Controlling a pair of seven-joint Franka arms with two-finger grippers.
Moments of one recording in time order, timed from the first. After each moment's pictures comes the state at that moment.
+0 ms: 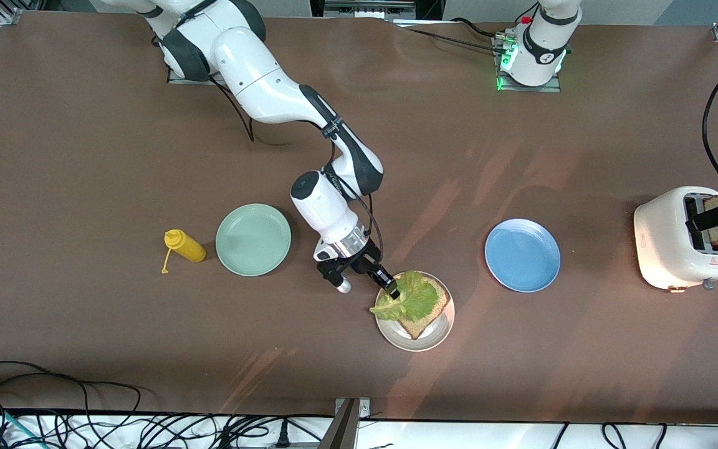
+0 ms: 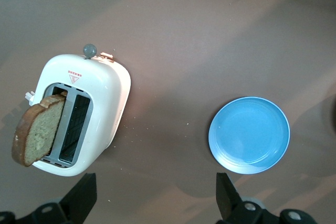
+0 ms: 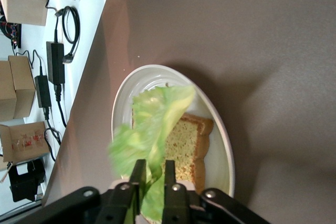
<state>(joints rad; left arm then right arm) 0.56 0.34 -0.47 -1.38 0.16 1.63 -0.20 0.79 1.26 -0.13 -0.87 0.63 2.92 1.00</state>
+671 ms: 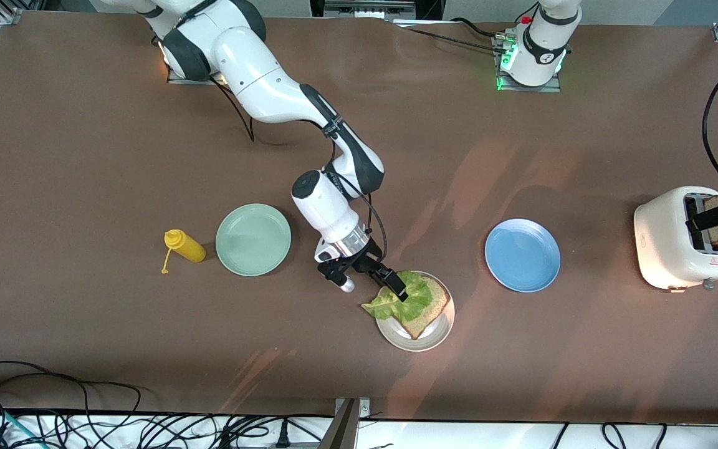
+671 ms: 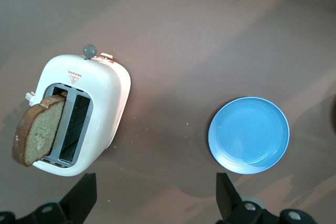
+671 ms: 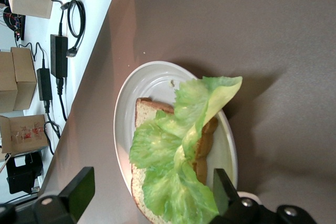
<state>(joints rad) 0.56 0.34 -0.47 -1.38 0.16 1.63 -0.20 0.79 1.26 -0.13 -0.87 0.63 2.92 0.97</state>
